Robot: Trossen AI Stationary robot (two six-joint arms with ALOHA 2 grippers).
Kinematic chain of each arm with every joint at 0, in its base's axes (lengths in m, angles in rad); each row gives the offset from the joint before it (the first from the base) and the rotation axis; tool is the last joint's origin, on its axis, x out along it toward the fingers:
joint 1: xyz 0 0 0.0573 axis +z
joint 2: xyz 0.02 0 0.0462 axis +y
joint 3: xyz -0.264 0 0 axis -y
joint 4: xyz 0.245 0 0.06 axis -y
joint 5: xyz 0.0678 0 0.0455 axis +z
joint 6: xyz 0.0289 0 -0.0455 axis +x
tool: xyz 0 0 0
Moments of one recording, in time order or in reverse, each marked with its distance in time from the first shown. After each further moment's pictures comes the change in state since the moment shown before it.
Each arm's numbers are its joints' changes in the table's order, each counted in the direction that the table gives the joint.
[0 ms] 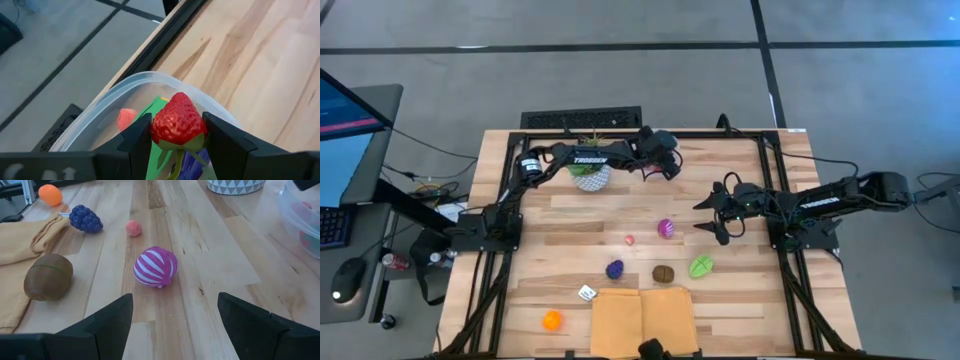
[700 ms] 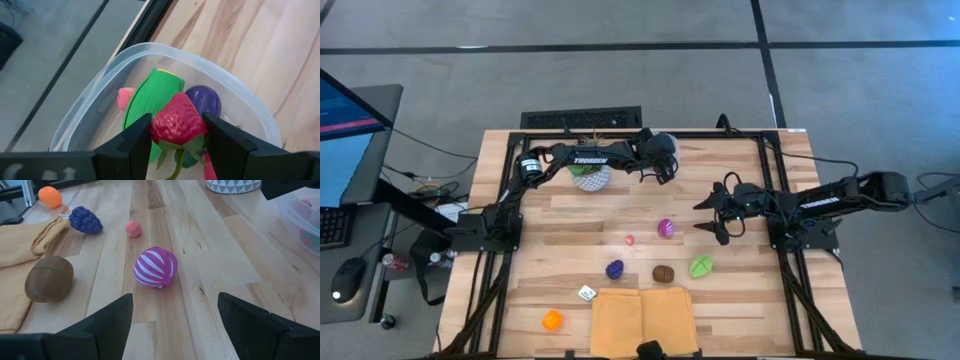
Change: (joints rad) left arm -0.004 0.000 0.000 -0.100 0.000 0.105; right arm 0.000 0.000 0.000 0.000 0.000 0.015
